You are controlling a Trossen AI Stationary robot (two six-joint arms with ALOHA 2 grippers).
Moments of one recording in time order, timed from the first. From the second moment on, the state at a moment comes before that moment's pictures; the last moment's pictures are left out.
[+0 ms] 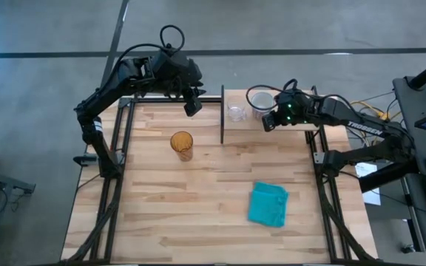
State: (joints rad) left arm 0.31 1.73 2.35 -1.27 -0.17 0.06; right arm -0.40 1.14 1.11 -0.82 0.14 0.62
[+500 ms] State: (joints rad) left arm 0.31 1.73 2.35 -1.27 -0.17 0.06; right arm -0.44 1.11 1.11 -0.84 0.13 0.62
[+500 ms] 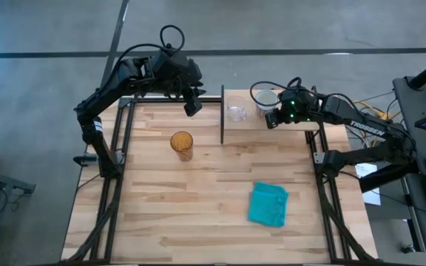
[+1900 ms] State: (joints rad) left arm 0.31 1.73 2.35 -1.27 -0.17 0.06; right arm -0.44 1.11 1.14 -0.93 0.13 0.53
